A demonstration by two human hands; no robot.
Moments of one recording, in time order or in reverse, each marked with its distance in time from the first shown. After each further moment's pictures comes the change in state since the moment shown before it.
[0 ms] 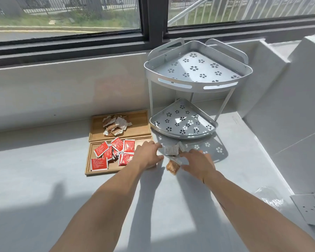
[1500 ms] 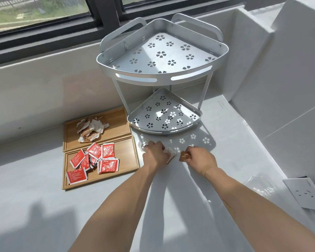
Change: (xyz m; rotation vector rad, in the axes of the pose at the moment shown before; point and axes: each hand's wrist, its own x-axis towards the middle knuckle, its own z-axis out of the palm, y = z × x) left_hand 0.051 0.085 0.049 -0.336 0.004 -0.263; right_hand 0.015 0.070 0.020 0.164 0.033 0.225
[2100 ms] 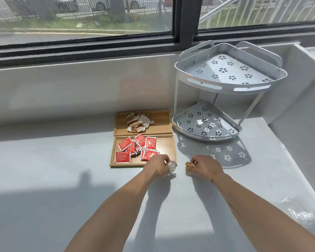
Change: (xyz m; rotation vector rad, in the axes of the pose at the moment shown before) left_hand -0.075 -0.116 -0.073 -0.092 -0.130 -0.010; right_hand -0.038 -0.107 0.006 0.024 -0.099 -0.177
